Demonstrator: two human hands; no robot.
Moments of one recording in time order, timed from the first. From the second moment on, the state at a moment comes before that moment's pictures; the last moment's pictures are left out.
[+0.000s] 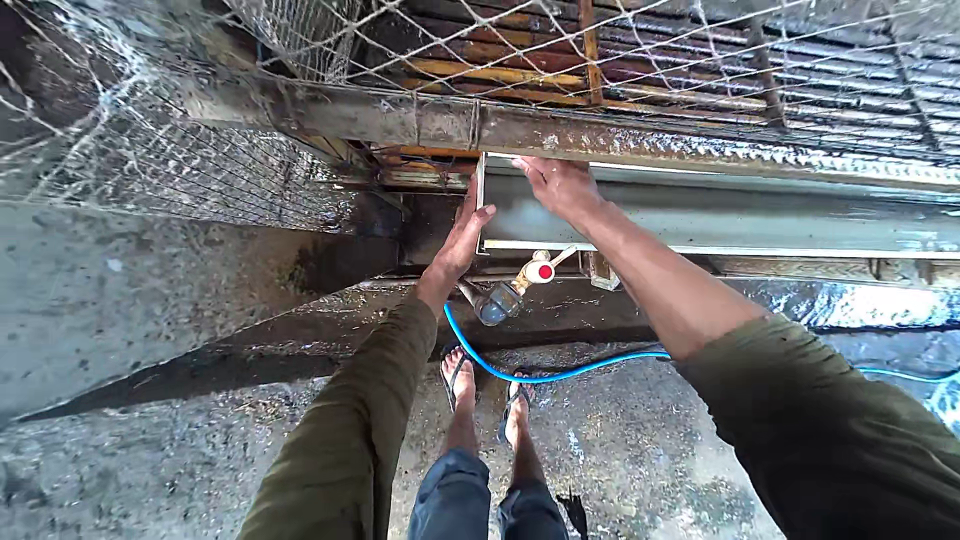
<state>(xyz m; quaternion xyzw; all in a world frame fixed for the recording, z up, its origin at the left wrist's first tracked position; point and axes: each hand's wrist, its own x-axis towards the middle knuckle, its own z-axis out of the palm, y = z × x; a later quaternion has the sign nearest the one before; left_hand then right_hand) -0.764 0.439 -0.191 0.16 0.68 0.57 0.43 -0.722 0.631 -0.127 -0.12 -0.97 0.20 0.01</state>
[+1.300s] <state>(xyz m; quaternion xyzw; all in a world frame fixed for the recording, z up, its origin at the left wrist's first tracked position) -0.777 0.444 -0.195 0.12 0.67 0.62 0.38 -0.572 0.700 -0.134 0.10 -0.97 0.21 -0.02</state>
